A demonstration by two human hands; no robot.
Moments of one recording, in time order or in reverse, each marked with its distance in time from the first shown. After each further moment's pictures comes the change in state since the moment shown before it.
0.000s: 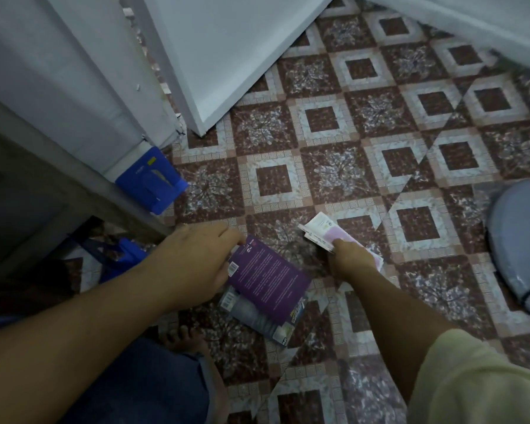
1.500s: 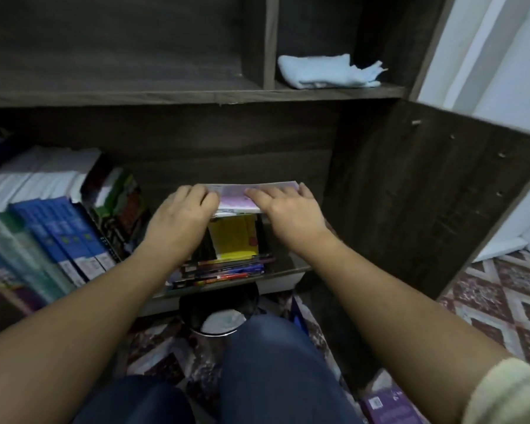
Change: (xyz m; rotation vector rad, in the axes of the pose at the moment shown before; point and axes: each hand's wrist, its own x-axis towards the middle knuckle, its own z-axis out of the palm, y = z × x) left_hand -0.431 -0.168 -0.119 0.514 0.887 -0.803; right_hand -0.396 -0.474 -0.209 -0.348 0.945 -1.400
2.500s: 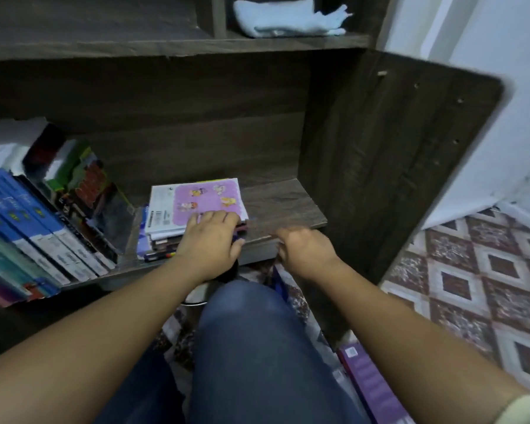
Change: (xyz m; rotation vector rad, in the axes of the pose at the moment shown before) left_hand -0.023 0.106 0.044 -0.225 -0.405 -0.078; right_hand -0.114 0.029 0.055 0.235 -0.374 0.244
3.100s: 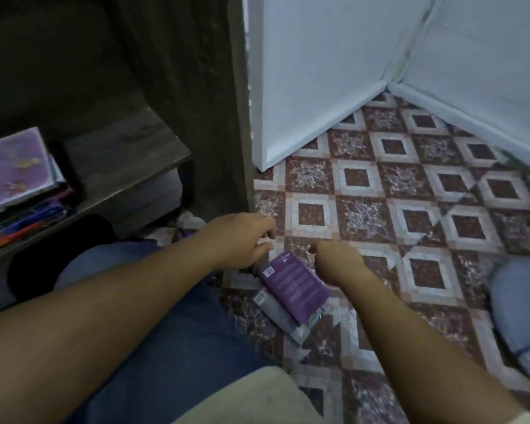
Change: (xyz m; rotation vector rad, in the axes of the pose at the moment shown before) left_hand 0.021 0.257 0.068 -0.255 -0.526 0.666; right_hand -0.212 0.201 0.102 0.090 -0.468 0.662
